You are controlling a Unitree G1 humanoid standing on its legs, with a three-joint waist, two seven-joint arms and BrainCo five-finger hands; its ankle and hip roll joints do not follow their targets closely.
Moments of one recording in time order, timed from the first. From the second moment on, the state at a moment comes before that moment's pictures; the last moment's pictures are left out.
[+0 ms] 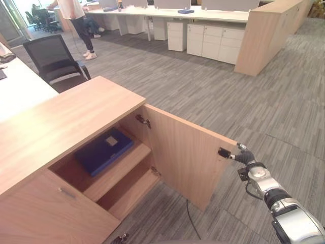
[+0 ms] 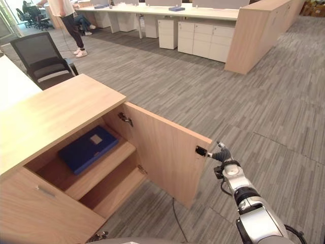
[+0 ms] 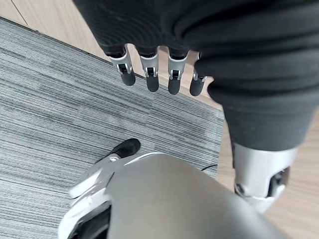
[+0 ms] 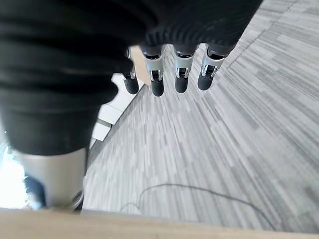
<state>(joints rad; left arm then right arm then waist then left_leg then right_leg) 0.11 0.27 -0.35 1.13 0.01 -0.11 -0.05 -0.39 -0.51 0.33 0.91 0.17 -0.05 -0.11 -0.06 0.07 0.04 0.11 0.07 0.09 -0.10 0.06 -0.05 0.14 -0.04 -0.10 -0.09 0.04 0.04</state>
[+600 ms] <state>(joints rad) 0.12 0.25 -0.31 1.08 0.06 -0.11 -0.01 -0.14 -0.42 0.64 0.47 0.01 -0.11 0.12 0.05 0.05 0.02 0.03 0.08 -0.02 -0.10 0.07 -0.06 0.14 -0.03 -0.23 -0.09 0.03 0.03</state>
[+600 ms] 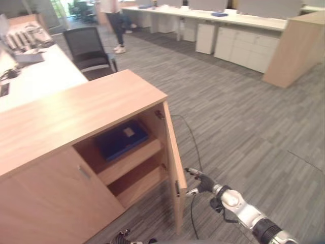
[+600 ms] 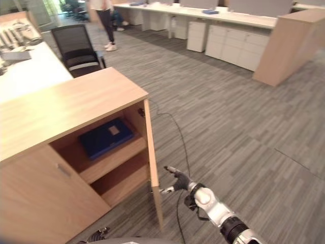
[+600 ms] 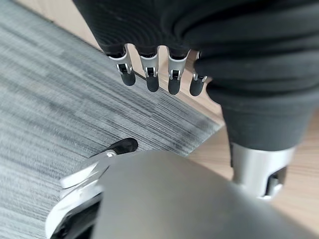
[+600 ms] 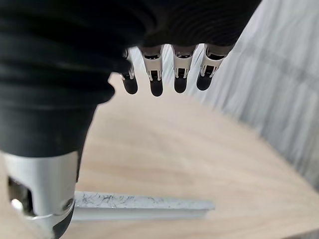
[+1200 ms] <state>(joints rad) 0.06 0.33 -0.30 1.10 0.11 -0.09 0.01 -0.26 -0.33 0.50 0.57 0.10 -0.05 -0.01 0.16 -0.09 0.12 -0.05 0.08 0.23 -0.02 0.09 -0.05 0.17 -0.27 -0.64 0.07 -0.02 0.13</state>
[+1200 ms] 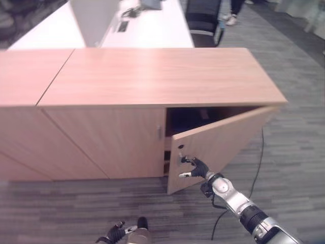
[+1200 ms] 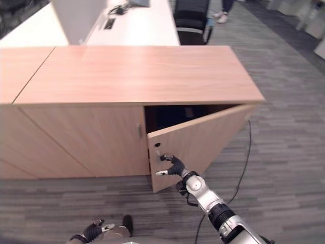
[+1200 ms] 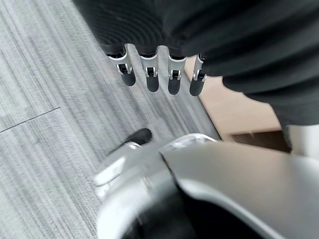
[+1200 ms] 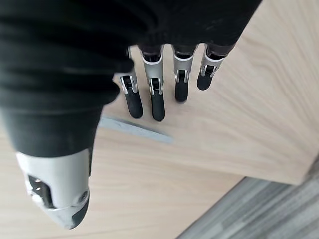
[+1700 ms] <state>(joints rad) -0.03 0.37 -0.35 1.22 0.09 -0.08 0.01 -0.45 -0.46 0.22 1.07 0.32 -0.05 -0.14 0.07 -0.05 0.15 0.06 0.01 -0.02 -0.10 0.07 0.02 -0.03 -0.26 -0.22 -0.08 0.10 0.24</state>
